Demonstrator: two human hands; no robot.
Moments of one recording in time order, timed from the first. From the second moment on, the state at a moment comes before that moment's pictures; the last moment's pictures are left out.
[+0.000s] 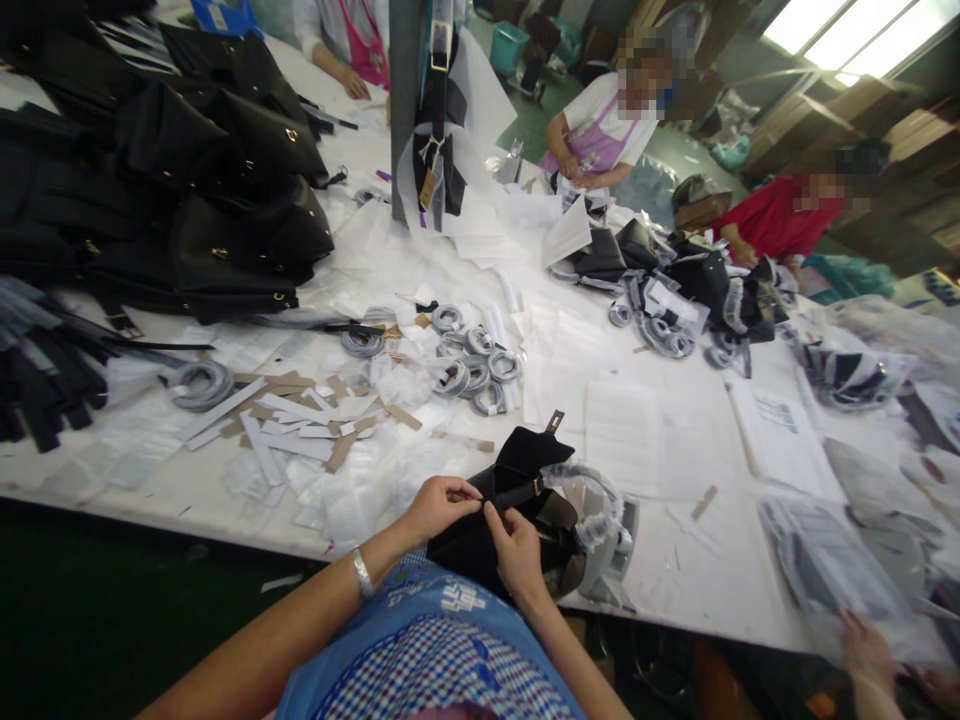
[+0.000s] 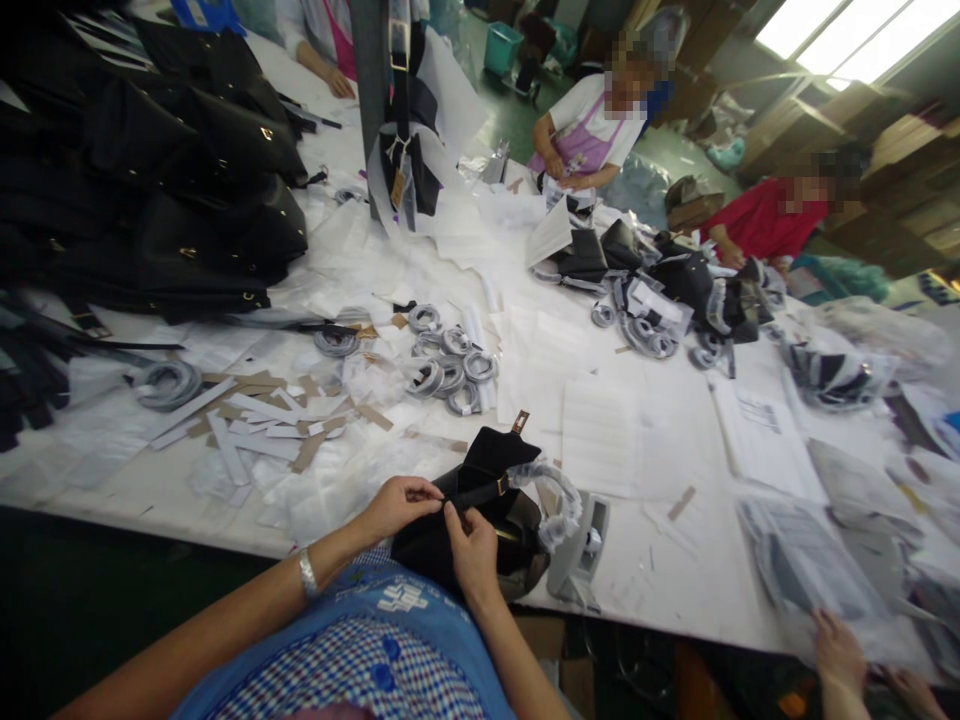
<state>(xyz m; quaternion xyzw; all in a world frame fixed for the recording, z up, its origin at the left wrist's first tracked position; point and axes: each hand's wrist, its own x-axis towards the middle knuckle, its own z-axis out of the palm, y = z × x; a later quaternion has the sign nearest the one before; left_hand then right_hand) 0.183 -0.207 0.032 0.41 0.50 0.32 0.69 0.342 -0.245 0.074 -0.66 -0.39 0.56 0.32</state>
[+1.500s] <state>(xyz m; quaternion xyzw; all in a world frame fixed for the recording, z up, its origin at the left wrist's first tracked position) 0.193 -0.226 0.031 0.42 0.53 0.33 0.66 0.346 -0.251 0.055 -0.71 -0.40 0.49 0.32</state>
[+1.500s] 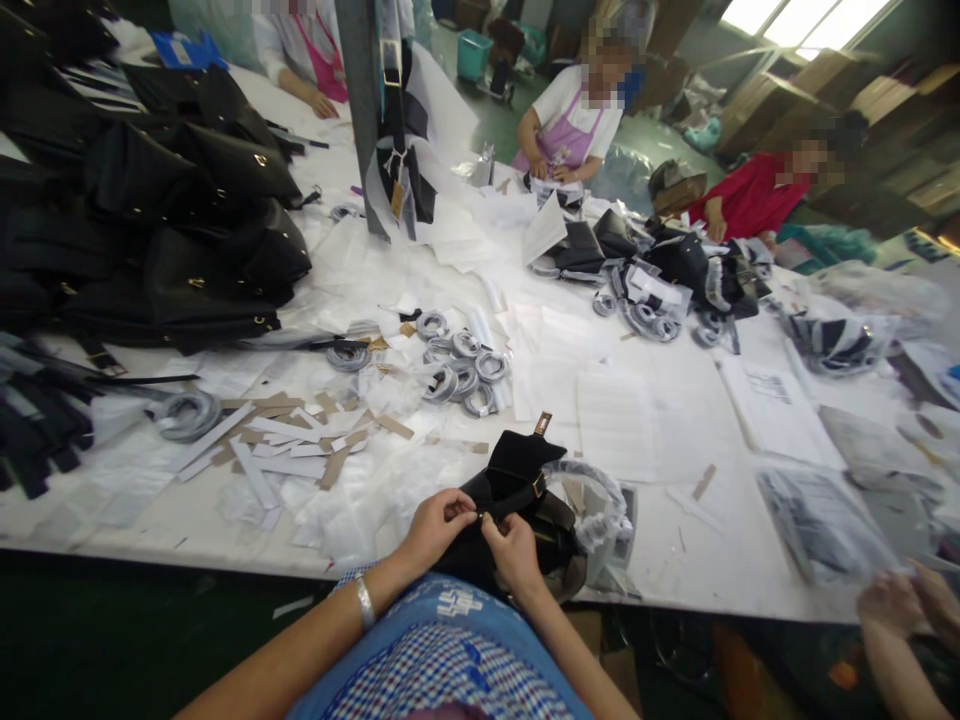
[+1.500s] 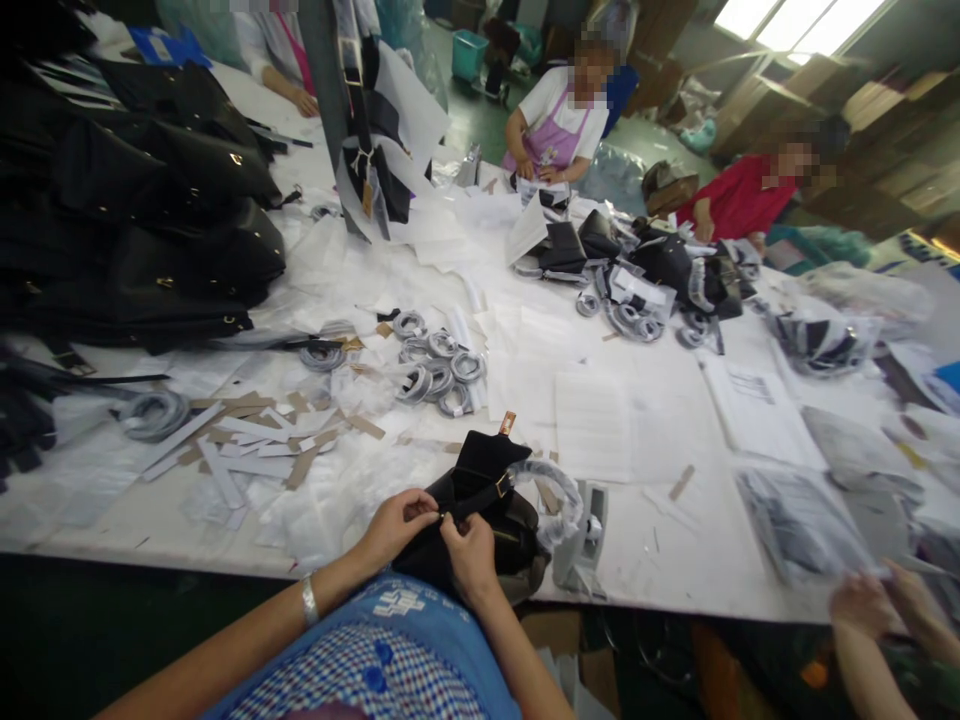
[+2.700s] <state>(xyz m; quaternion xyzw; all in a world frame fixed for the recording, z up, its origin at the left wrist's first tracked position) 0.208 -0.175 0.112 0.64 0.48 0.27 0.54 0.338 -0.245 0.099 -0.58 -0.52 0.51 0.36</state>
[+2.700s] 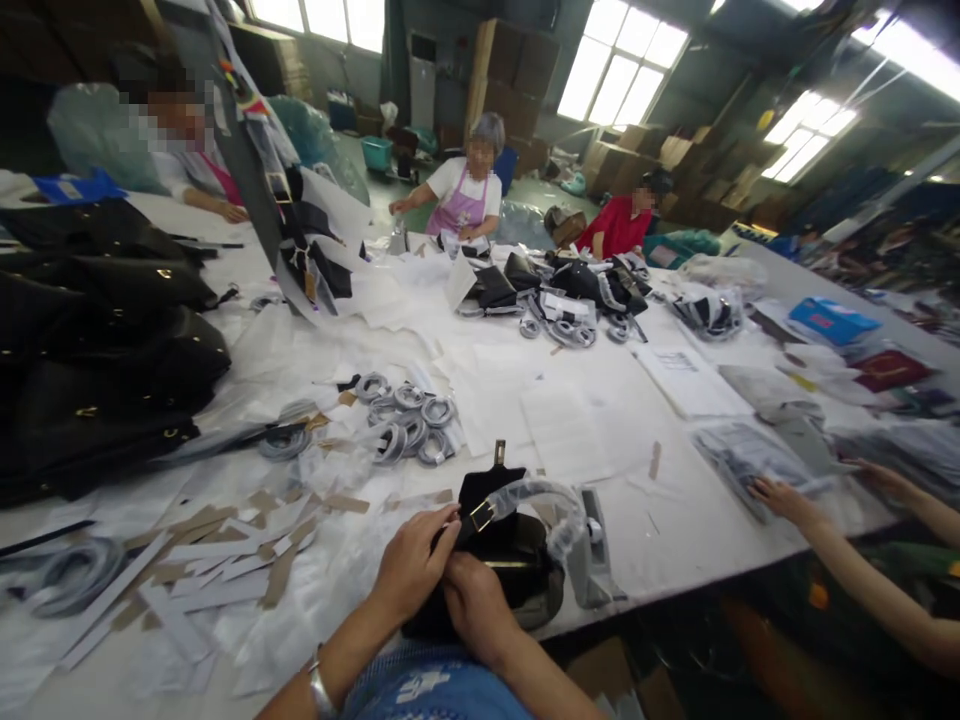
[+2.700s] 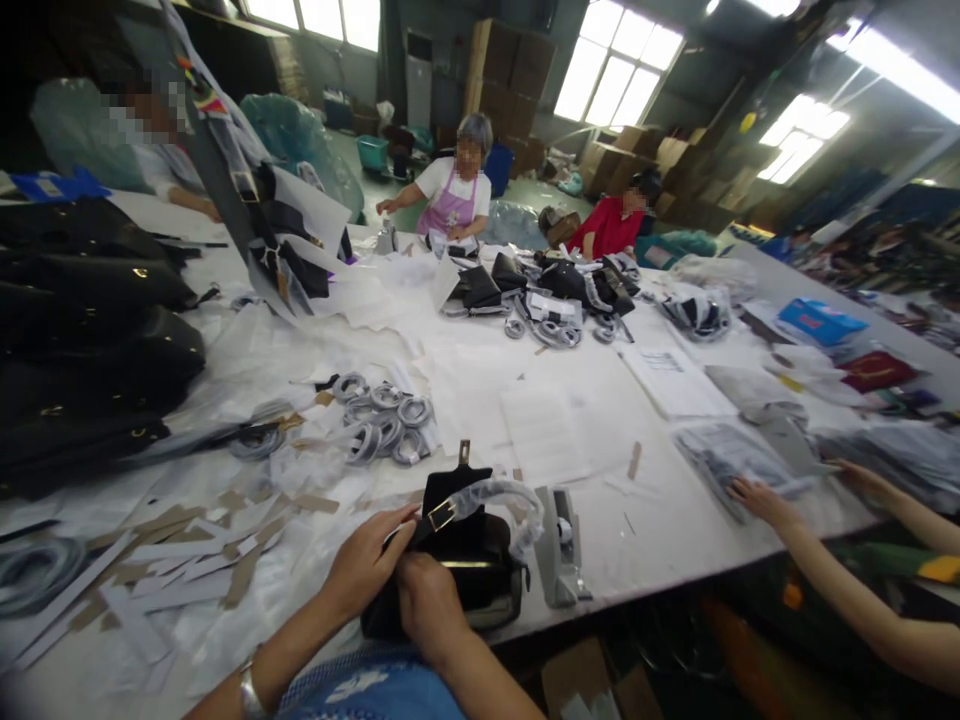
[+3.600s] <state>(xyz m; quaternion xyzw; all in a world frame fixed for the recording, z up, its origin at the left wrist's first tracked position) 0.195 -0.182 0.146 0.56 0.40 0.22 0.69 0.354 -0.269 0.167 -0.64 -0.31 0.55 0.44</state>
